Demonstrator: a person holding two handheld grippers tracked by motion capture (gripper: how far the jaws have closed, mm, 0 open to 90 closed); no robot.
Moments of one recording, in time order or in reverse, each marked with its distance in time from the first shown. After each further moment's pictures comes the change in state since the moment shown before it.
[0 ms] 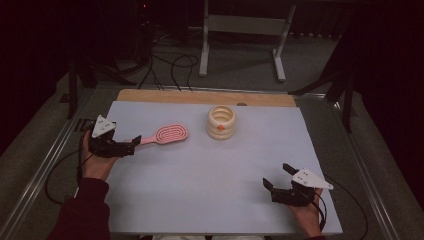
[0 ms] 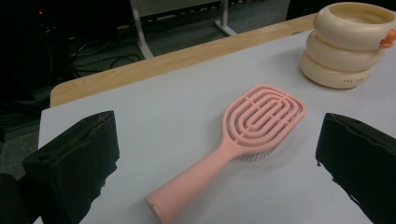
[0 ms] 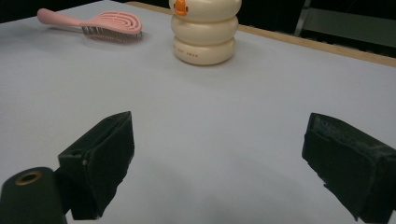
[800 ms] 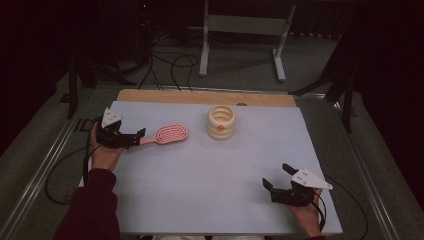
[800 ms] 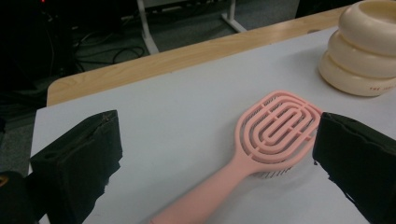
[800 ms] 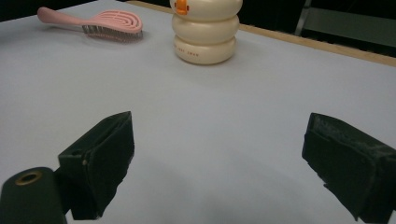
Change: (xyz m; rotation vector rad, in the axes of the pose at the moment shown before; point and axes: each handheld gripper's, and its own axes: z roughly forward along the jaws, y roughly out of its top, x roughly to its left) left arm 0.007 0.009 0.032 0.043 0.023 -0.027; right arm 0.001 0.000 0.001 0.003 0.002 0.000
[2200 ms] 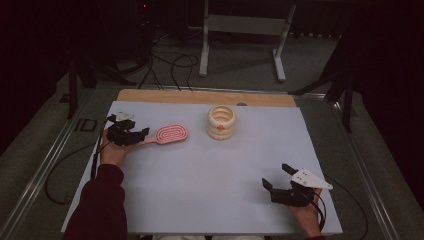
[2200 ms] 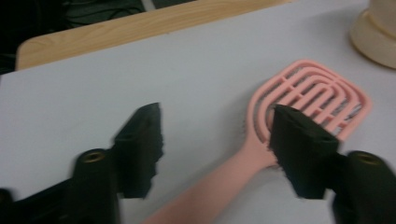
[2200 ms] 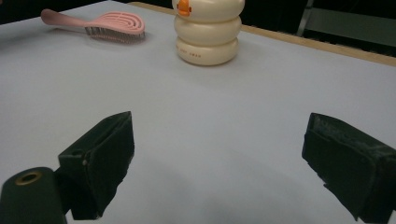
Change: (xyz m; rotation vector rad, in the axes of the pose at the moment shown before) left arm 0.000 -0.007 0.040 0.135 -0.026 -0.038; right arm 0.001 0.000 0.000 -0.003 0.008 0.003
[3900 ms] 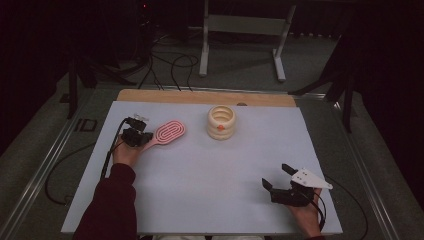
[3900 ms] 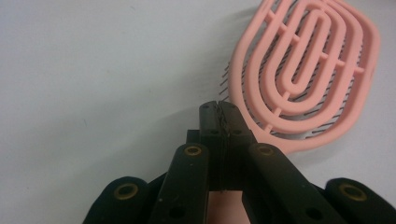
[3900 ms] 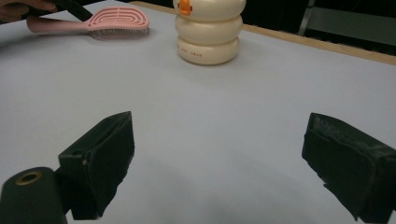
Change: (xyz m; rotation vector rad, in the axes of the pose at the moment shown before) left arm -0.016 -0.003 0.045 0.225 -0.005 -0.005; right arm 0.000 0.000 0.001 -0.001 0.006 0.002
